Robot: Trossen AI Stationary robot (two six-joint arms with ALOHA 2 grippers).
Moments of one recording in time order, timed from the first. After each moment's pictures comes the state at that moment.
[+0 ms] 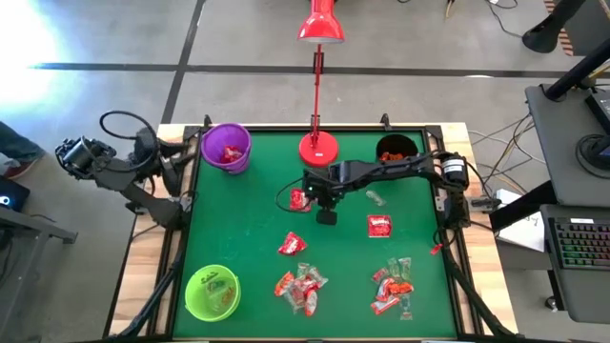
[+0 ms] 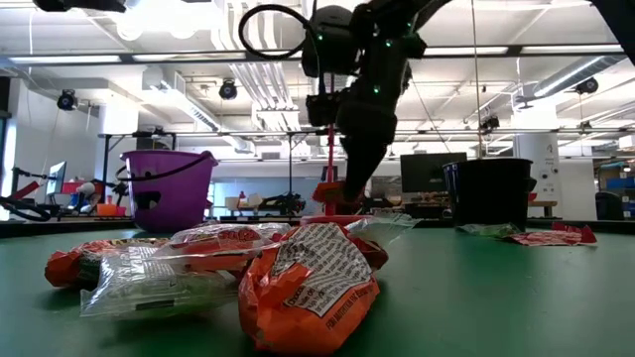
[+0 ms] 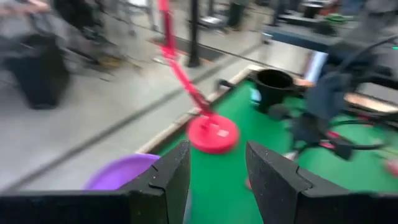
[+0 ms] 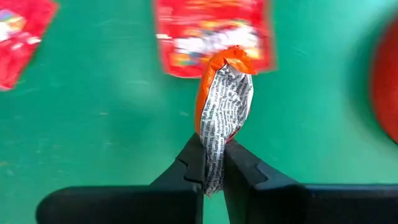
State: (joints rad) left arm -0.52 0.53 1.13 -1.22 -1.05 -0.62; right arm -0.12 1.97 1.50 -0.80 0.04 0.02
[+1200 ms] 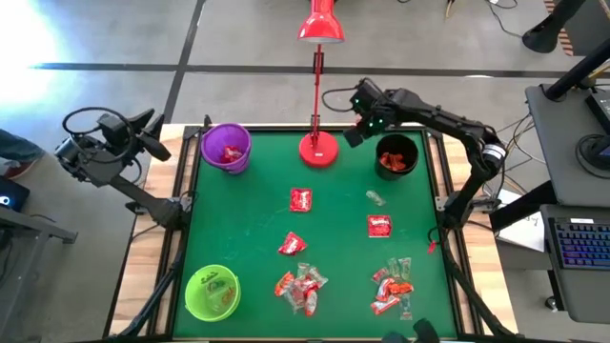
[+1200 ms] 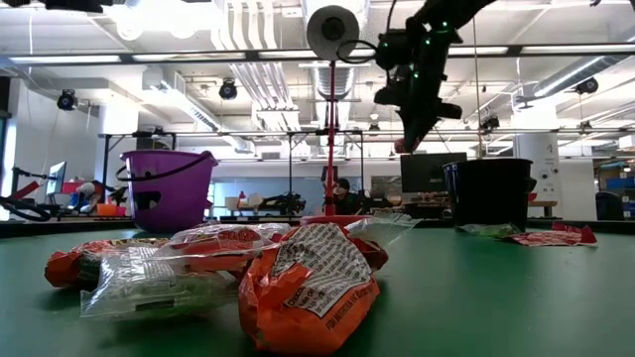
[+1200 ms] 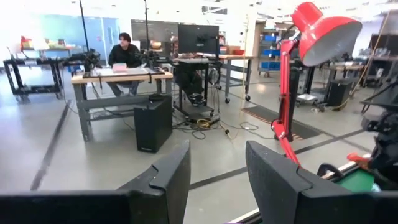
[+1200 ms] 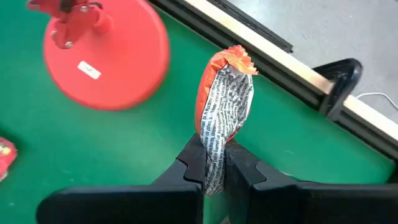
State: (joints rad) left arm -0.51 0.42 1.13 -1.27 -1.57 -0.61; right arm -0.66 1.70 1.53 -1.02 0.10 0.30
